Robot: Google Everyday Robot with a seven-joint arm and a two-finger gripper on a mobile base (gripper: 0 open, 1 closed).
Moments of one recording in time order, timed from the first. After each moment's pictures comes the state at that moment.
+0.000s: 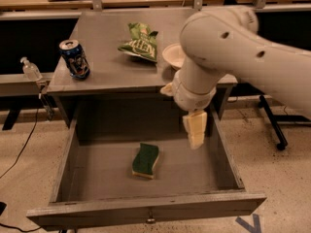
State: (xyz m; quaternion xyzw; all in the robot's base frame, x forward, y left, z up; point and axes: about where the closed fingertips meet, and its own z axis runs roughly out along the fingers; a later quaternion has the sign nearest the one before) arm 0.521 -0.080 0.812 -0.82 0.55 -0.05 0.12
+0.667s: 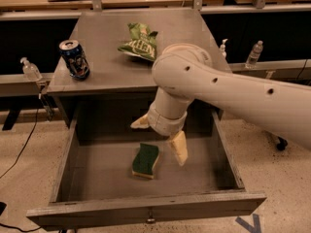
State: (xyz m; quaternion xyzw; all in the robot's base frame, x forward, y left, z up) arm 0.500 -0.016 0.722 -0.93 0.34 0.03 0.10
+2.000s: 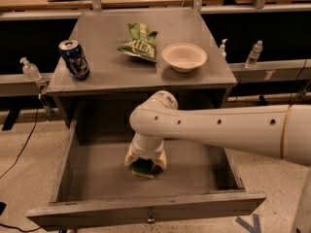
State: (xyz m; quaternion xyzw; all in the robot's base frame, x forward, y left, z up) arm 0.513 0.030 0.593 -1.00 0.04 -0.03 0.08
